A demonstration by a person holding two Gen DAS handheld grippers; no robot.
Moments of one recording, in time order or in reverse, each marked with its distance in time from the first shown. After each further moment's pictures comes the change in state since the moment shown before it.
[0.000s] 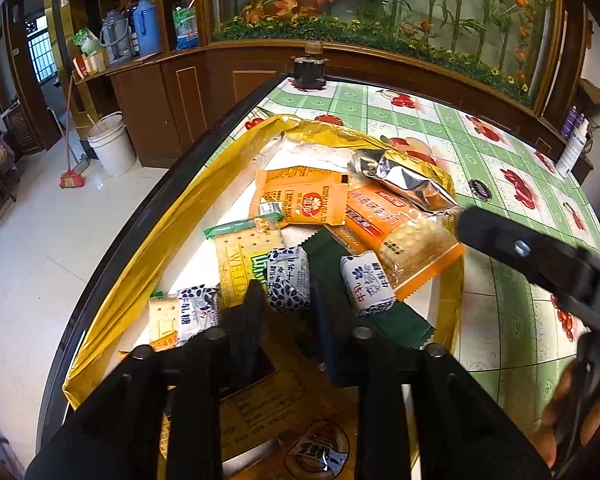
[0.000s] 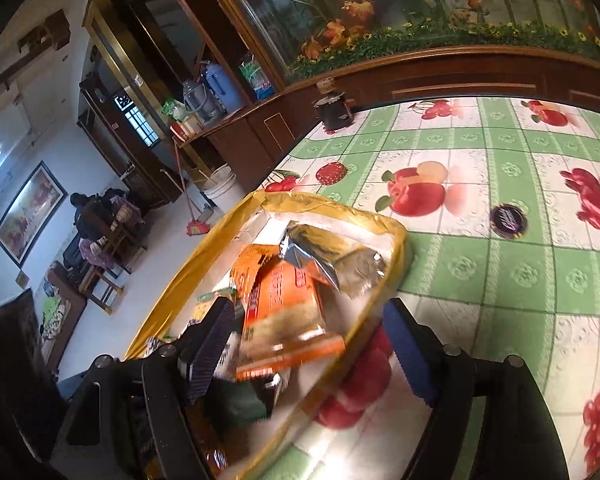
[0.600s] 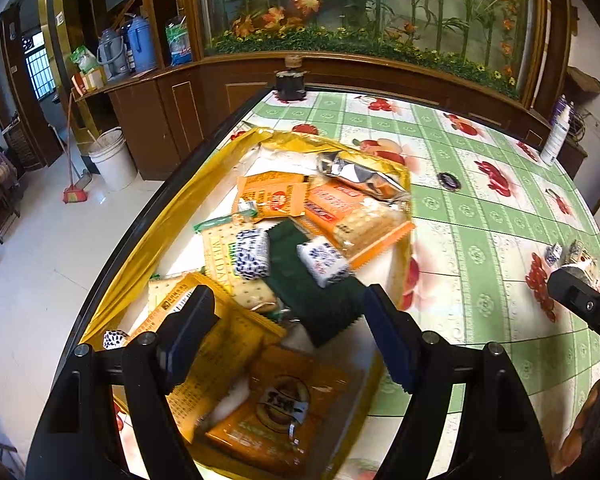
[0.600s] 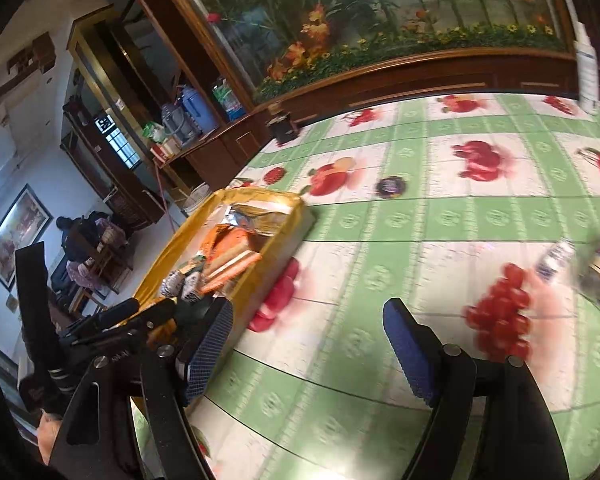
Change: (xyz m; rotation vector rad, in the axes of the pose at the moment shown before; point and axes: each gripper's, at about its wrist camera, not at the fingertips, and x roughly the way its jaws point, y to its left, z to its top) left arm -0.038 -0.031 -0.013 0.056 -0.036 0.005; right arm -0.107 -0.061 -0.050 0.083 -0.066 -0.085
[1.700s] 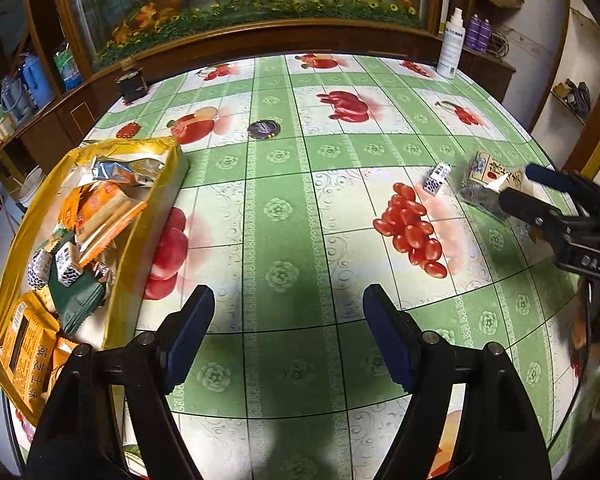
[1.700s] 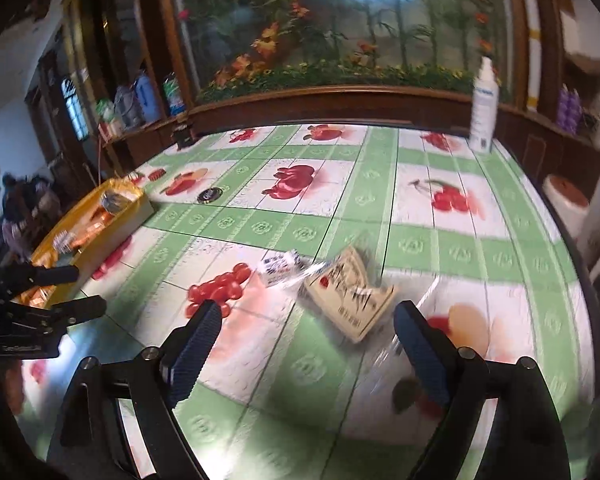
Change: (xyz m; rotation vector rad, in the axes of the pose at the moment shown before) left arm 0.001 -0.163 -0.020 0.263 0.113 -0.180; right arm -0.064 -0.138 0.014 -0.269 -0.026 -0.273
